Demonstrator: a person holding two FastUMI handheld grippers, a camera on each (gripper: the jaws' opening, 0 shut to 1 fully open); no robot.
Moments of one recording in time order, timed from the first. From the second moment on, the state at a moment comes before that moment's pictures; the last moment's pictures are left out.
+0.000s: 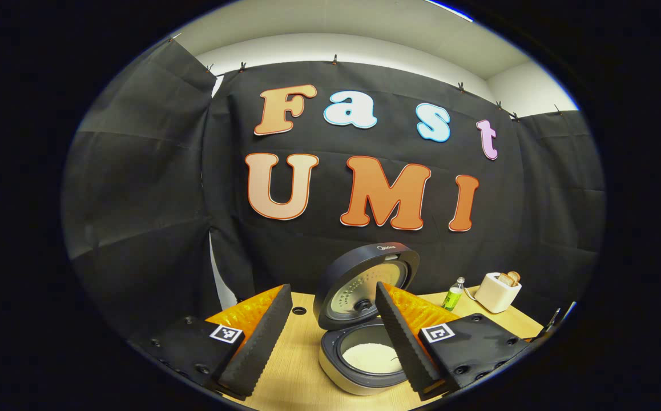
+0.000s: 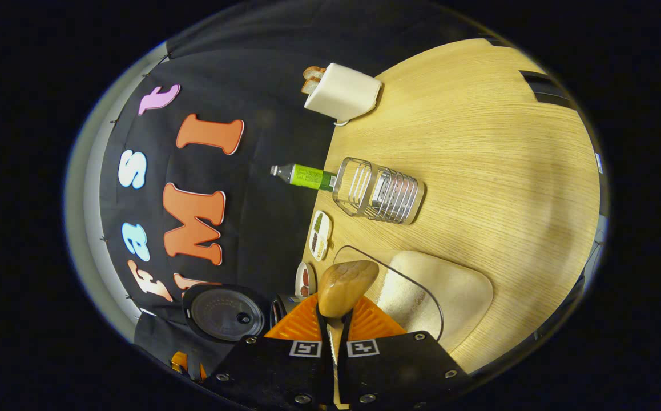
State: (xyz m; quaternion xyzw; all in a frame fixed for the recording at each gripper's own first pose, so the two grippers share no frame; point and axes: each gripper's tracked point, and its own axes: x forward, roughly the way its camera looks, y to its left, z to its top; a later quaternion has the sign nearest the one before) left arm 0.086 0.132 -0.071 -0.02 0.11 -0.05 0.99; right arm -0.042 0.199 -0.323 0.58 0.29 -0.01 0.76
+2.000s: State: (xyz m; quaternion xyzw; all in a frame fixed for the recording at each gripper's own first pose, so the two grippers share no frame) left arm 0.084 0.195 -0.083 -0.01 0.09 0.02 1.00; right arm 0.085 0.360 -0.132 0.49 0.27 0.13 0.82
